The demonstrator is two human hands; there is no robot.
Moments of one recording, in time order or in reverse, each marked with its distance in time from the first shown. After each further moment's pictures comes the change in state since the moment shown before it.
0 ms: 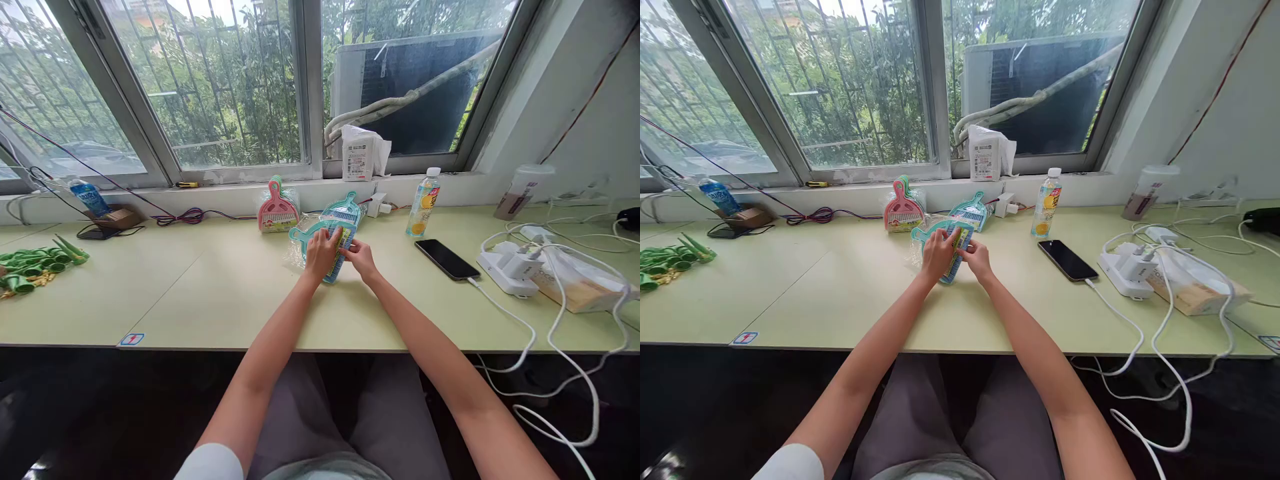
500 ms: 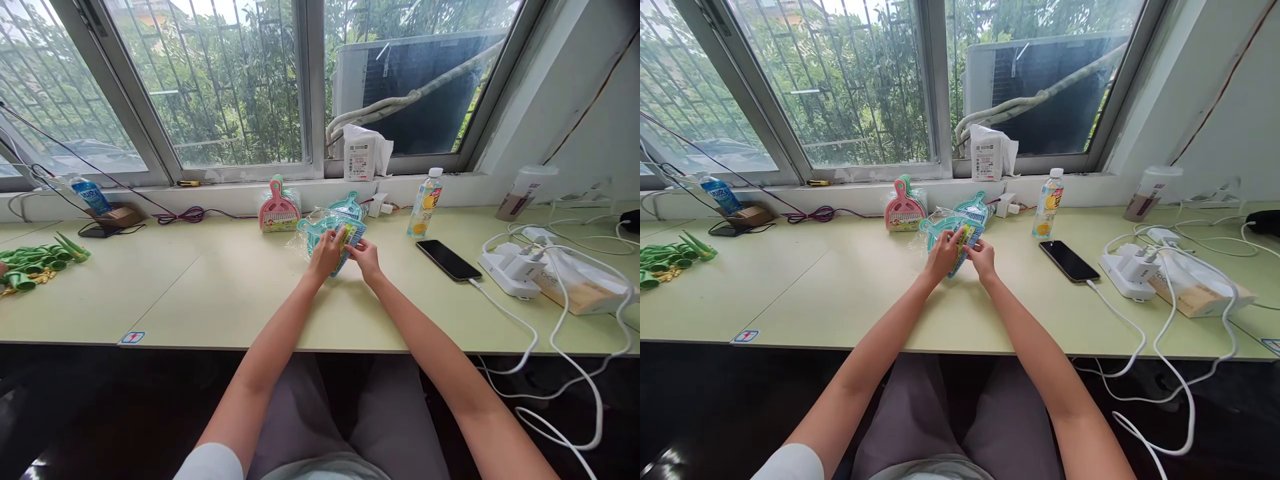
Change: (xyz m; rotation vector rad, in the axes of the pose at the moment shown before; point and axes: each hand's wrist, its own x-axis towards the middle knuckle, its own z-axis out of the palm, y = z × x) left_hand 0.000 0.001 0.010 -0.095 -0.044 0.057; right_hand 0.002 0.002 -0.004 0.085 0.119 0.009
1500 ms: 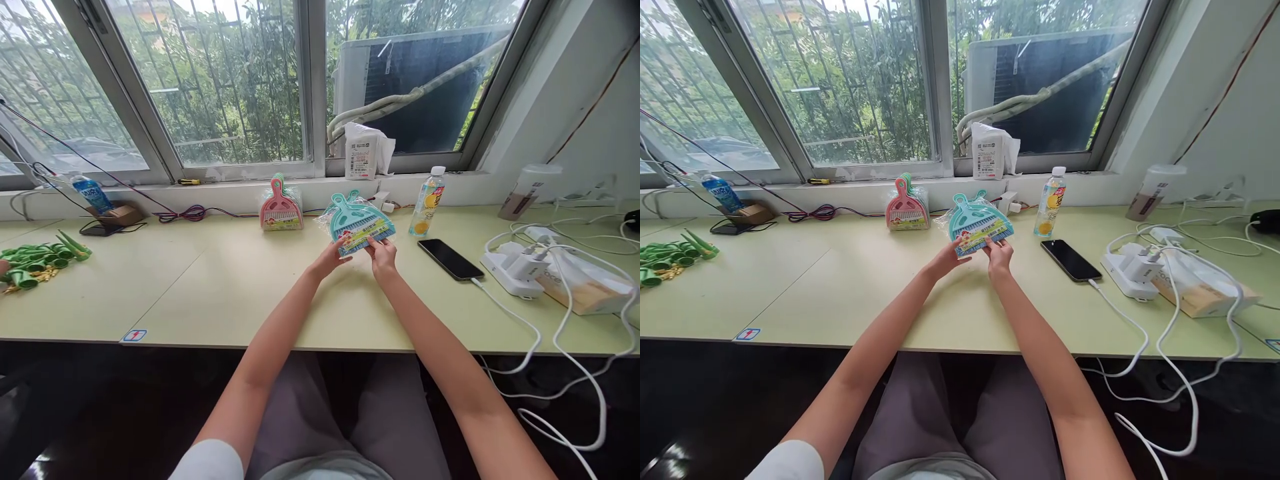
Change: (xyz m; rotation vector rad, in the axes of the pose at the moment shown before) left_hand 0.006 0.008 -0.002 -1.754 -0.394 -0.765; right_hand 0.011 -0.007 -0.018 0.320 0.293 -0.005
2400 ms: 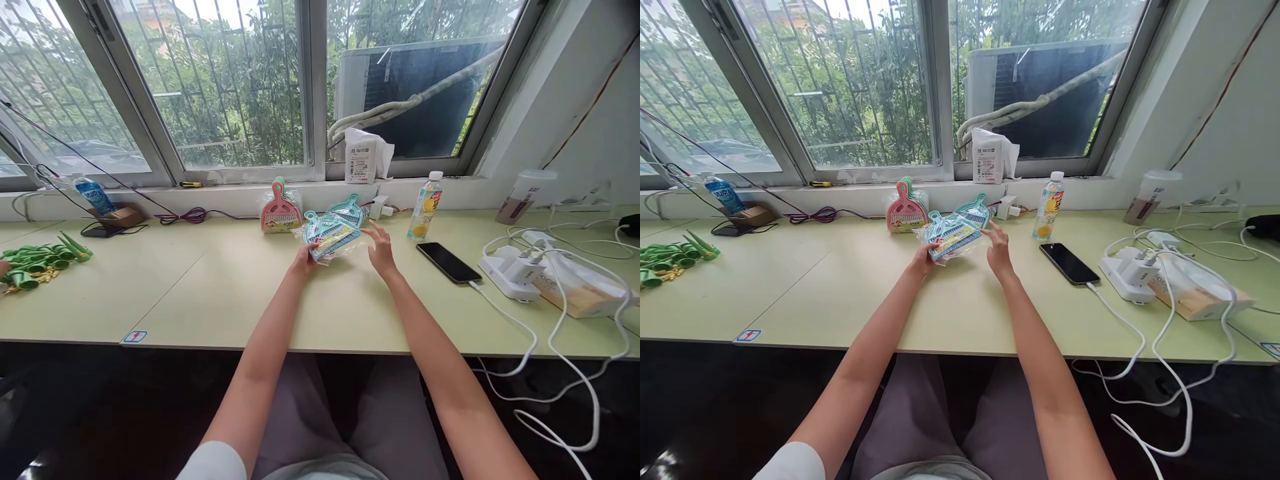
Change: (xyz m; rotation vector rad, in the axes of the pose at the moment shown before) left_hand 0.007 0.013 -0.062 -0.200 0.366 -0.025; right_hand 0.022 -0.012 -0.022 -0.970 -0.358 -0.605
